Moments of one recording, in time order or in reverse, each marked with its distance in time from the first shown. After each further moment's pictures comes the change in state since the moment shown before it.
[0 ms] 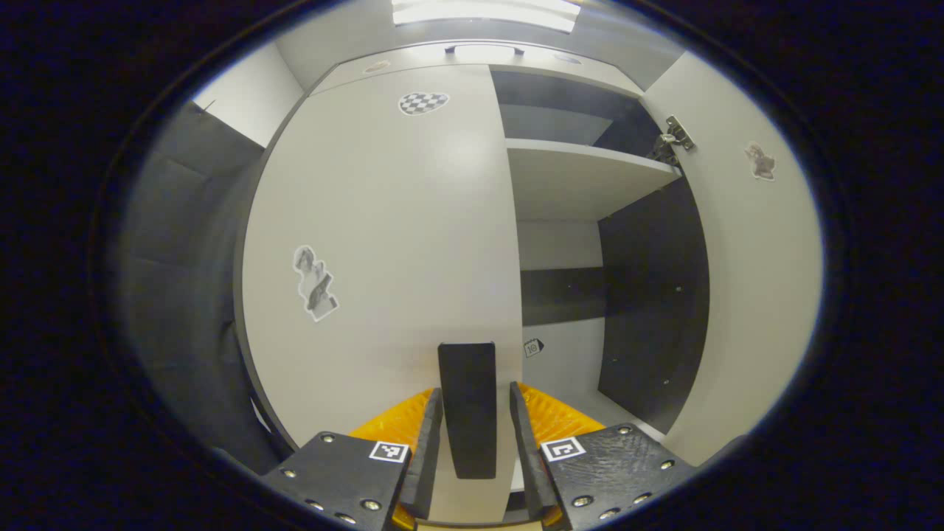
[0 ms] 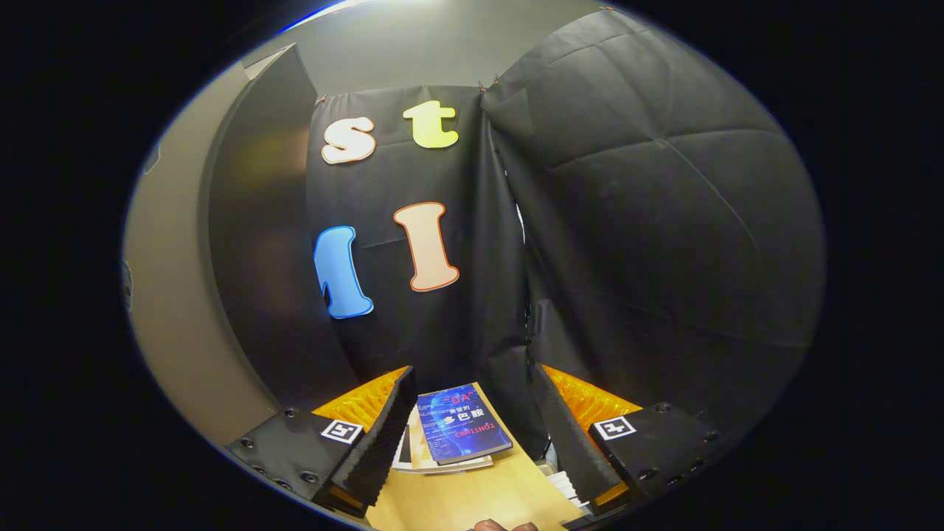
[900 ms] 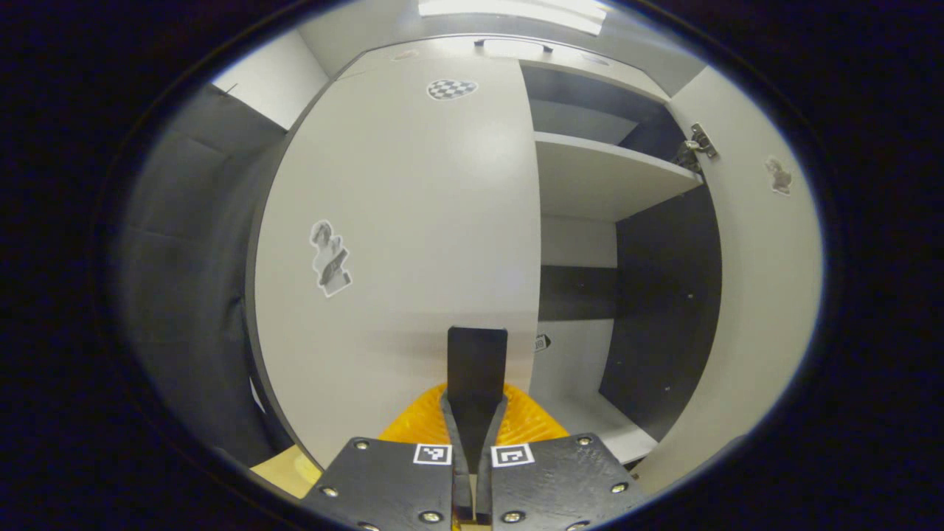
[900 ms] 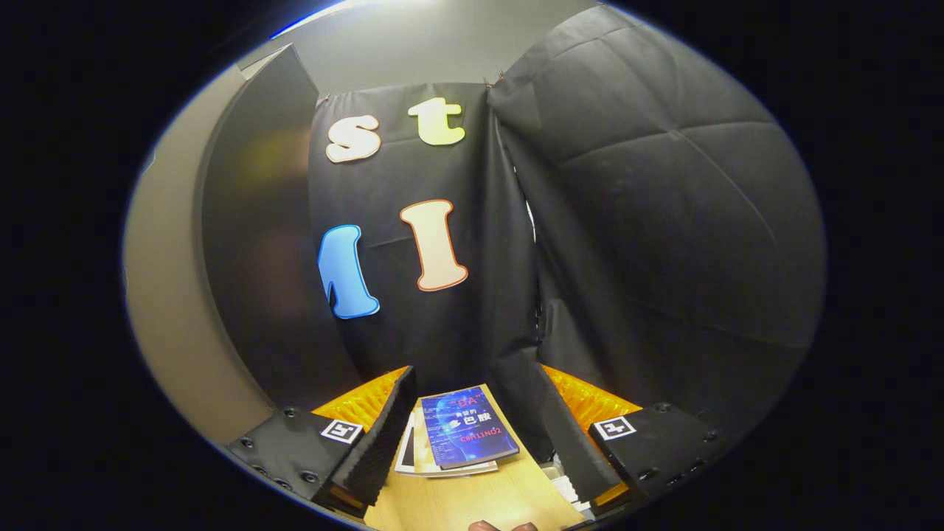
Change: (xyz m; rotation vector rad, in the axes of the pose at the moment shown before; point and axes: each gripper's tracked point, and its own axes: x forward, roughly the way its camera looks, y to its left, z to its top) left arm -0.005 0.009 -0.007 -0.085 0.014 0.052; right arm 0.012 0.002 0.001 0.020 0.005 0.033
